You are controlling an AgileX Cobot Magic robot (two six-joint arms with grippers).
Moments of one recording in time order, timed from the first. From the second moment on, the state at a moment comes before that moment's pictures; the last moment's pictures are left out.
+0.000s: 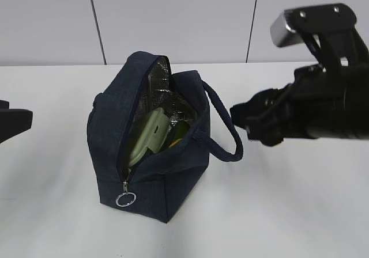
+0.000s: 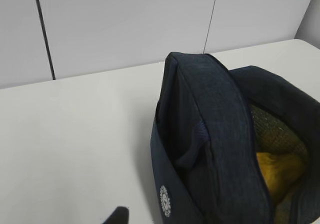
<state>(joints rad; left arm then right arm) -0.31 0.84 -0.49 -0.66 0.30 0.67 0.54 1.23 -0.73 0.15 0.19 -0.05</state>
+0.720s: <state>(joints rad) -0.31 0.59 -0.36 -0.66 0.32 0.69 0.89 1.29 -0.48 0.01 -0.19 -0.06</state>
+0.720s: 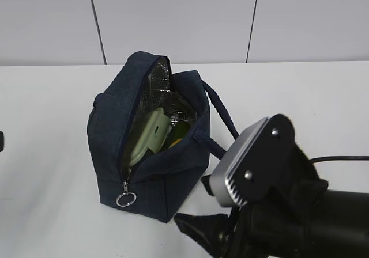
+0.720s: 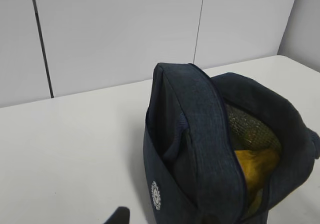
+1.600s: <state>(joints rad) -0.31 0.59 -0.36 -0.66 0.31 0.69 0.92 1.71 -0.53 -0.09 -0.59 0.00</state>
